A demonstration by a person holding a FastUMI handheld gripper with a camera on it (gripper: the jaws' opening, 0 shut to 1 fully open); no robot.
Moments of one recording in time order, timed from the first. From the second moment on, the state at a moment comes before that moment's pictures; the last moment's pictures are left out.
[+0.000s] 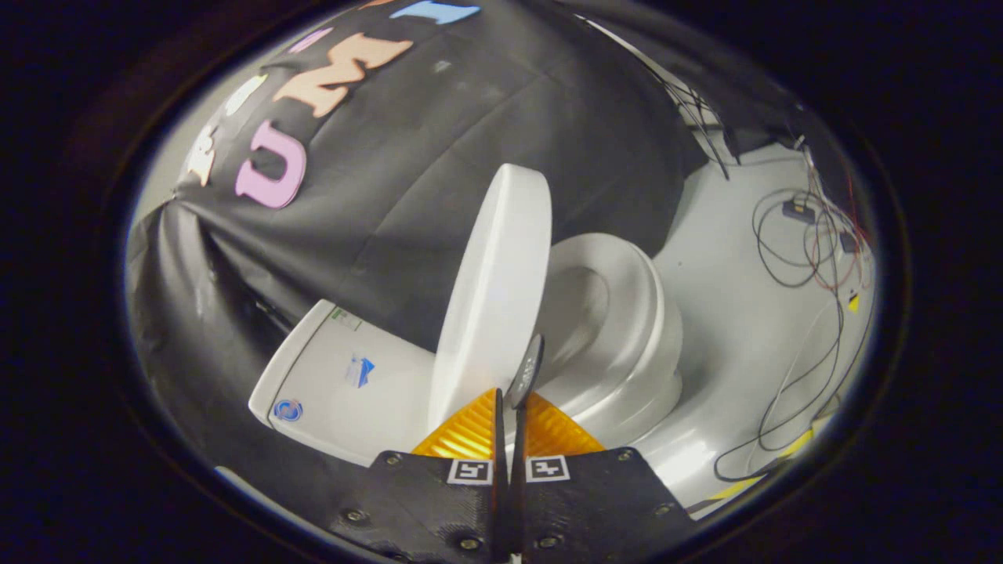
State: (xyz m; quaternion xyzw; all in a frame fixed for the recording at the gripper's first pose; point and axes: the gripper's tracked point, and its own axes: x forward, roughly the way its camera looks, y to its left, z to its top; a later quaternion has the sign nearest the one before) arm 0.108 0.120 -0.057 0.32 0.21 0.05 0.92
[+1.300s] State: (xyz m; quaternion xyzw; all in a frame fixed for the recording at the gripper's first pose) arm 0.100 0.187 0.024 0.07 0.16 0.06 0.98
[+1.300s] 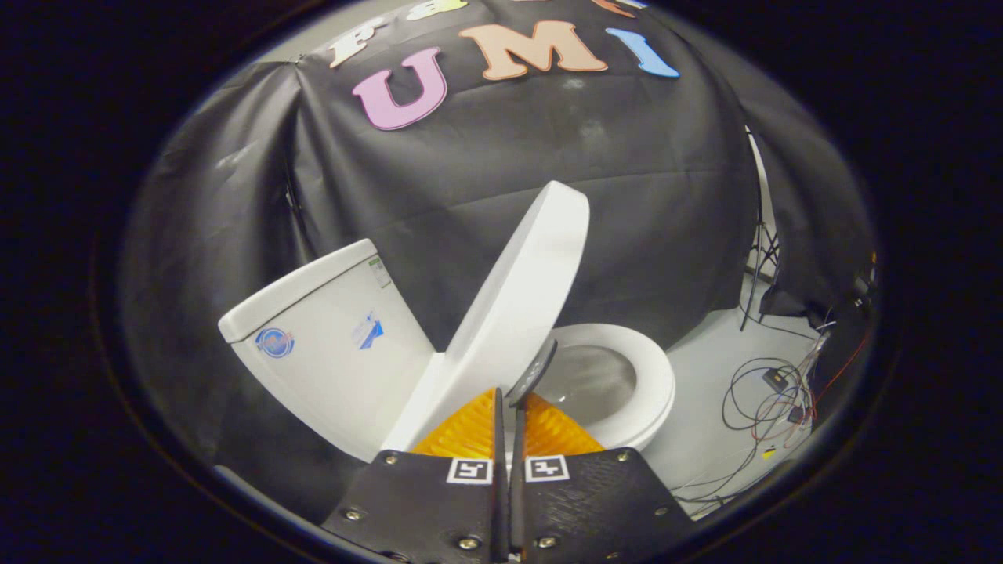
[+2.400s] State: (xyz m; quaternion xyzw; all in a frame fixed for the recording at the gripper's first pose) arm 0.096 0.258 0.061 0.00 0.13 0.07 0.99
